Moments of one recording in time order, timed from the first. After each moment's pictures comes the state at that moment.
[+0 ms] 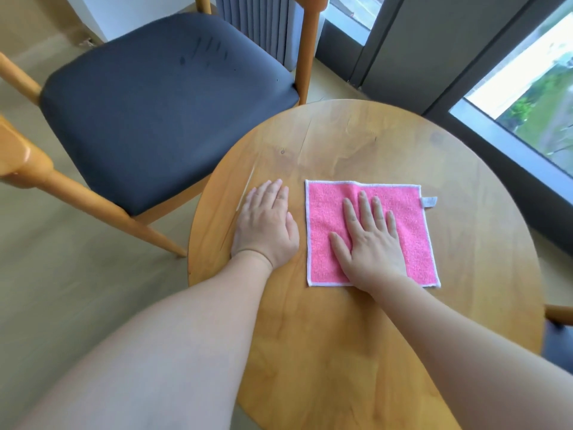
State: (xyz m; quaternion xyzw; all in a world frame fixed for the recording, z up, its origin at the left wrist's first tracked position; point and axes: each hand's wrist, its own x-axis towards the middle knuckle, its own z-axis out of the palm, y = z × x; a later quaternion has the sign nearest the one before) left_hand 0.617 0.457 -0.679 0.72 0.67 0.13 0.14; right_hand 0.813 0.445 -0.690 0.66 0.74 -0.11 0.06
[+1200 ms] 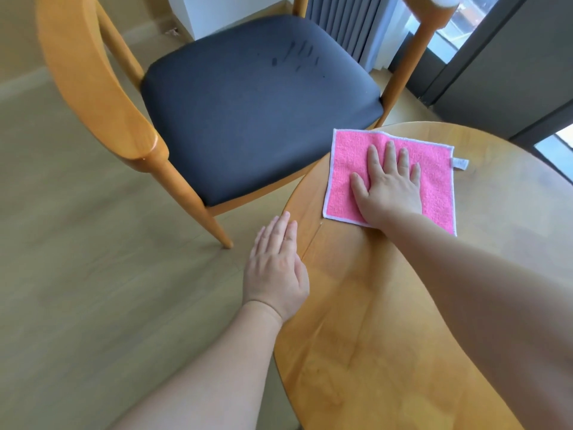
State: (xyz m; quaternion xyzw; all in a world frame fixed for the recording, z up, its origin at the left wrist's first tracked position) left_hand 0.531 0.394 -0.690 0.63 0.75 0.14 0.16; right_hand 0.693 0.574 -0.696 0.64 0.77 -0.07 0.05
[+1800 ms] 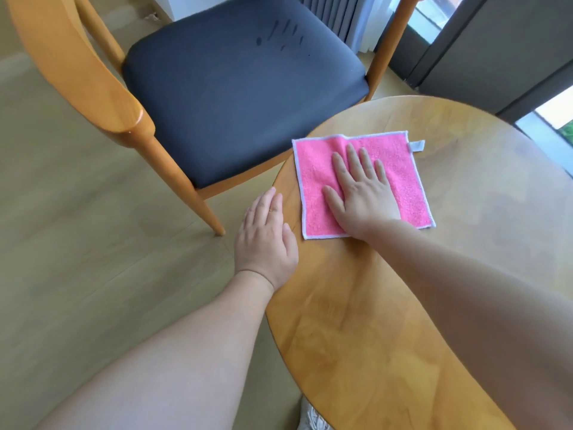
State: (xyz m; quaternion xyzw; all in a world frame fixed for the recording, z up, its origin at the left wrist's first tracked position) left_hand 0.528 0.392 -0.692 0.61 0.75 0.19 0.16; right_hand 0.692 0.510 -0.692 0.55 0.83 -0.08 0.05
